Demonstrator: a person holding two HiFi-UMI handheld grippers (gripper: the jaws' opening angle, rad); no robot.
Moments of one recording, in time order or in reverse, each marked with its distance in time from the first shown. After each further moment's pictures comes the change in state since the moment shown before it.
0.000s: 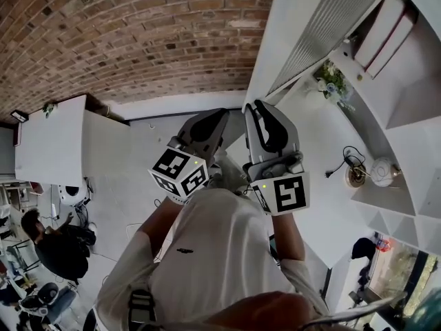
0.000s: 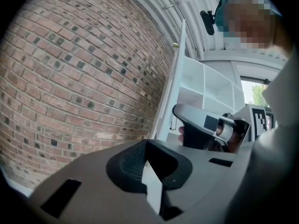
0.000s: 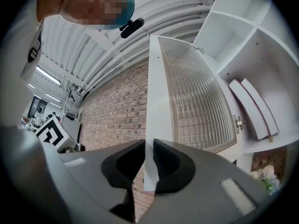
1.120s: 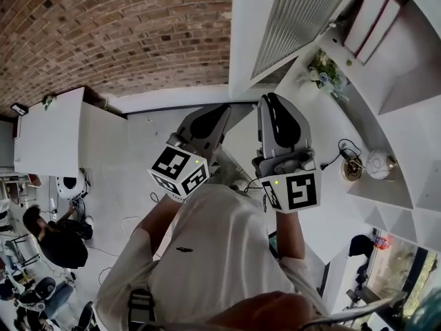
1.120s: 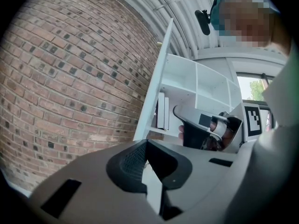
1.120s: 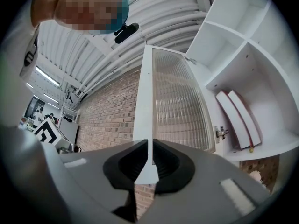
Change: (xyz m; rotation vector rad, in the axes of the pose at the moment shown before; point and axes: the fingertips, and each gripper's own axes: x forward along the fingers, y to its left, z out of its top) left arm -0.002 -0.054 -0.006 0.045 -0.024 0.000; right arm -0.054 -0.031 0.025 0.004 -0.031 -0.037
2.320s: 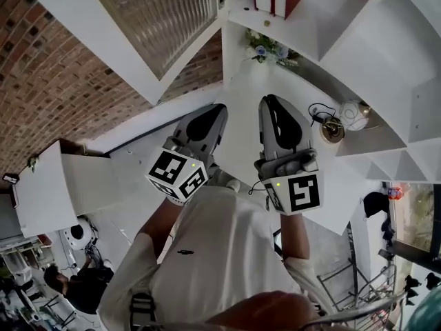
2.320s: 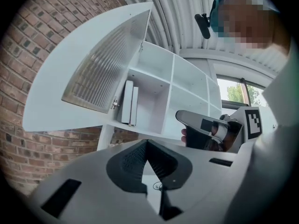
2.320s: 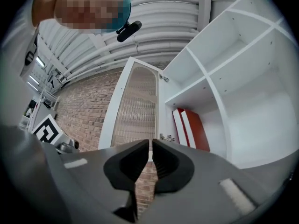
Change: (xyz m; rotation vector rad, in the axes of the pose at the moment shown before) left arm 0.075 -0.134 -0.031 0.035 0.029 -0.276; right arm -0.133 -0.098 0.027 -0.108 0.001 -0.281
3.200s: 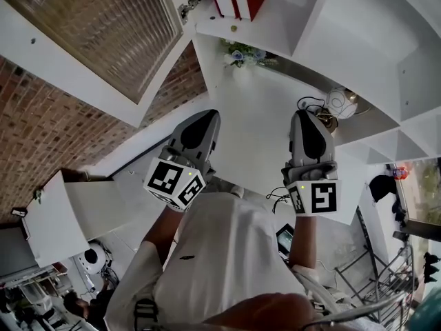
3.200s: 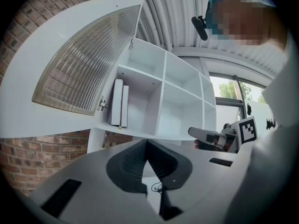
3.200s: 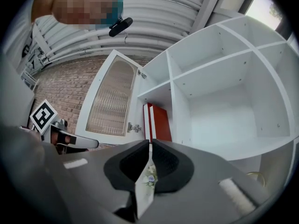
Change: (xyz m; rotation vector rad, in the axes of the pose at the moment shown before) left arm 0.031 -0.024 0.003 0.063 0.004 -0.074; right arm -0.082 -0.097 -0.014 -0.058 0.094 -0.281
